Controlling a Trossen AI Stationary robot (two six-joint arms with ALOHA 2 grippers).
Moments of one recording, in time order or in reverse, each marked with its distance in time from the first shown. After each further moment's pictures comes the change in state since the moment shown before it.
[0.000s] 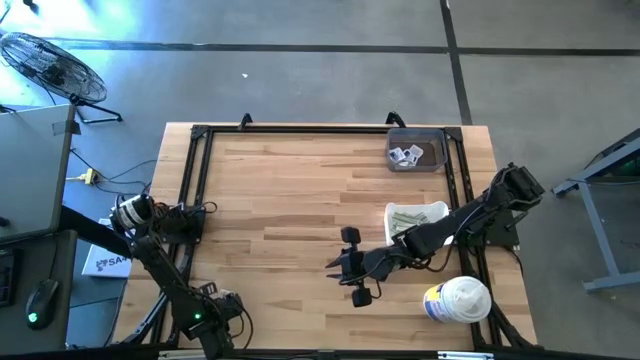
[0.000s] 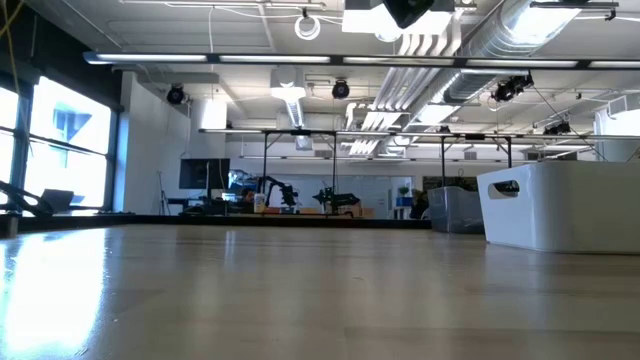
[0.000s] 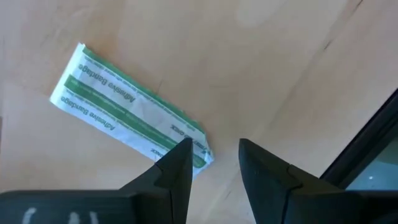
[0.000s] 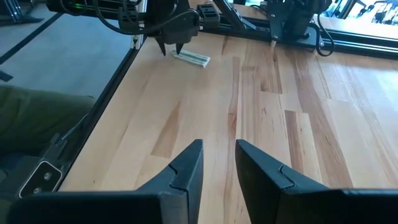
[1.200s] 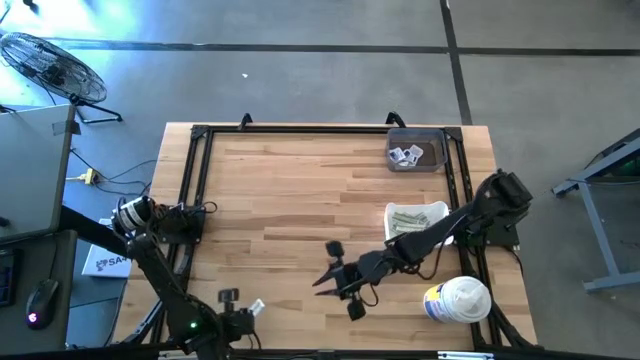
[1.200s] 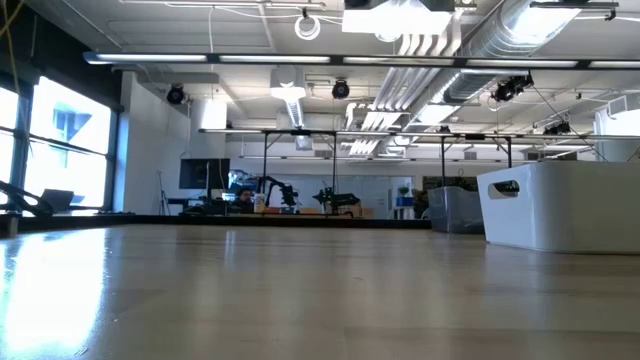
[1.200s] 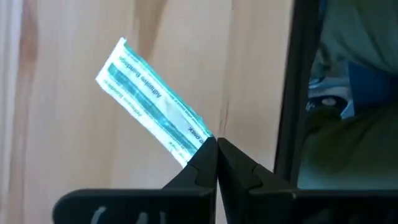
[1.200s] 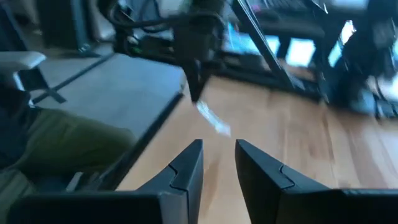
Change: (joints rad) left arm 0.011 0.021 0.232 -0.086 -0.361 0.342; right arm 0.003 0.102 0.000 0.296 -0.151 -0.114
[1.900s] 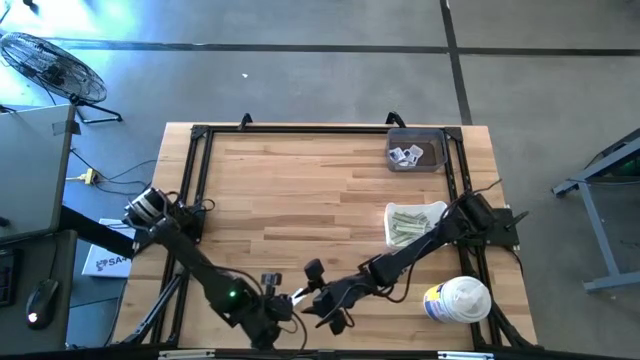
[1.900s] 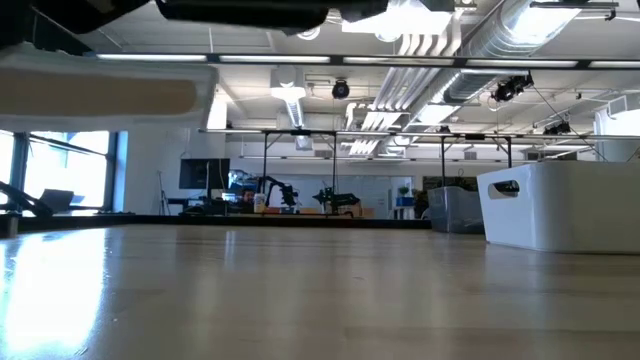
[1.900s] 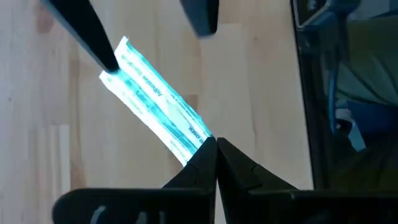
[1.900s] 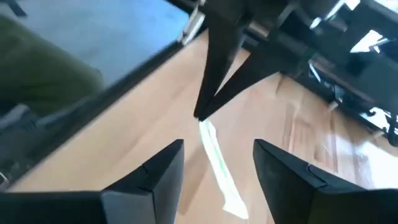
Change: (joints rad) left arm 0.260 0.000 0.036 0.184 0.011 0.490; right arm 0.032 0.310 0.204 0.004 0.067 -0.290
